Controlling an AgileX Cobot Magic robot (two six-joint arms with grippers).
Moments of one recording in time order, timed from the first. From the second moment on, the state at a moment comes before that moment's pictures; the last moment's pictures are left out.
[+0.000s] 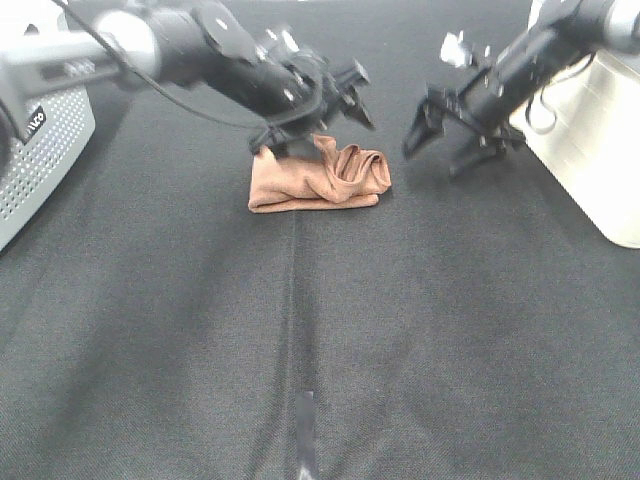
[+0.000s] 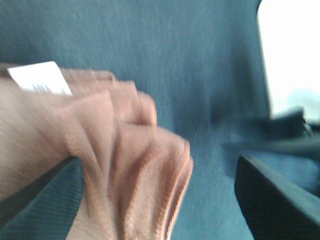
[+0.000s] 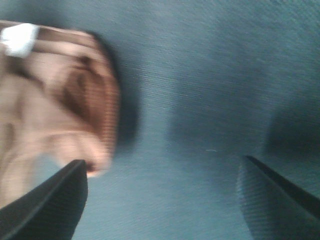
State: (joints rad) left arm -0.40 2.51 -2.17 -0.70 0.61 -0.16; right arm 0.06 2.47 -2.14 0.62 1.09 -0.28
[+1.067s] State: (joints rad) left arm -0.14 2.41 -2.17 -0.62 0.59 -0.14; right arm 0.31 2.51 -2.15 0.99 0.98 -0.41
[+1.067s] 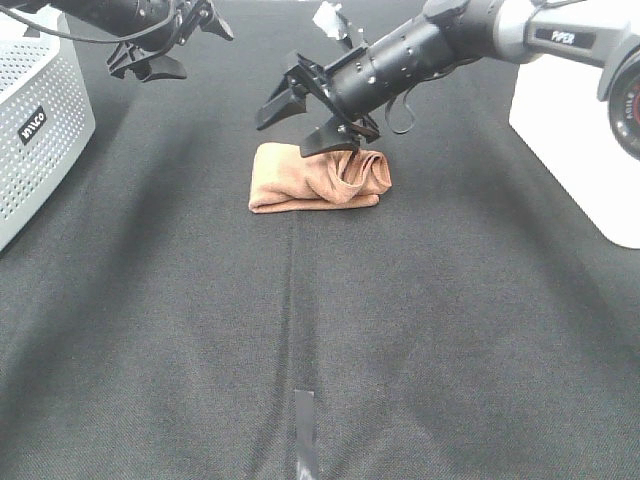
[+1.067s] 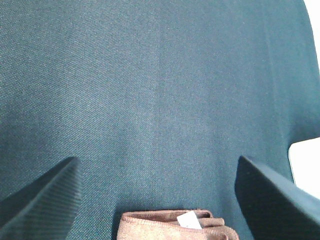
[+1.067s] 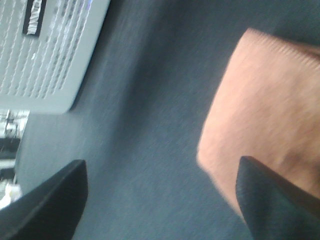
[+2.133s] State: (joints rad) left arm -0.14 2.41 -2.17 -0.60 0.65 -0.13; right arm 0.13 2.55 -2.15 0.74 0.99 -0.28
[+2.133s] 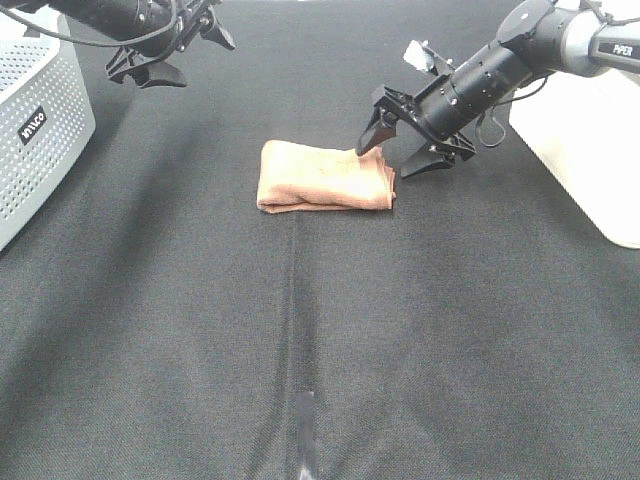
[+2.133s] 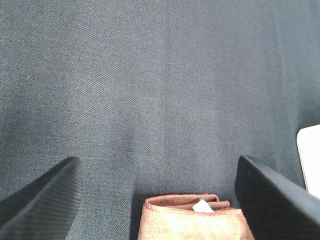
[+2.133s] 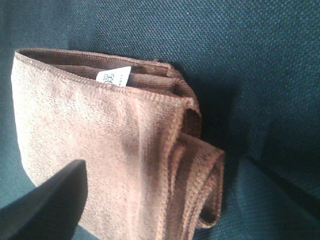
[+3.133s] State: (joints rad) left arm -0.17 2.05 -2.17 -0.22 1.21 -0.01; right arm 0.13 2.21 -2.14 0.49 1.21 -0.17
